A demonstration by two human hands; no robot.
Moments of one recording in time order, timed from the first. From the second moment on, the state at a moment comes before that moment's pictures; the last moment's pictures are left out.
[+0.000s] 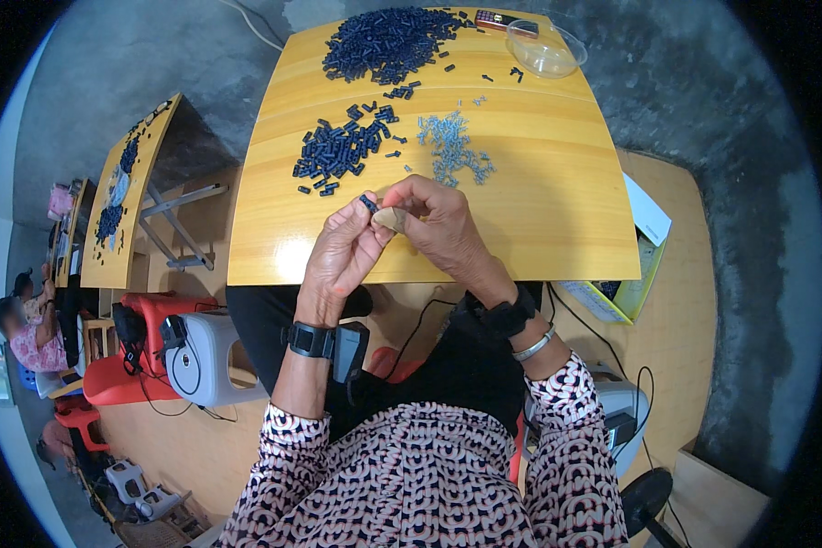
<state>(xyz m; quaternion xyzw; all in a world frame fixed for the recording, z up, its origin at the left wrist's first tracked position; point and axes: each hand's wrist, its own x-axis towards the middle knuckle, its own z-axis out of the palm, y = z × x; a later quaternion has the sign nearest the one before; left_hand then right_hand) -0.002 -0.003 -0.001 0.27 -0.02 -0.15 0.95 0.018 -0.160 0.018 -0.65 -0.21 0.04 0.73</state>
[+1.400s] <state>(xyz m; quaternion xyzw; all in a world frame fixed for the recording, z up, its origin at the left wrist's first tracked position) -0.006 -0.002 0.004 0.33 -0.03 -0.20 0.92 0.032 -0.171 0.026 -0.72 -0.47 -0.15 0.48</state>
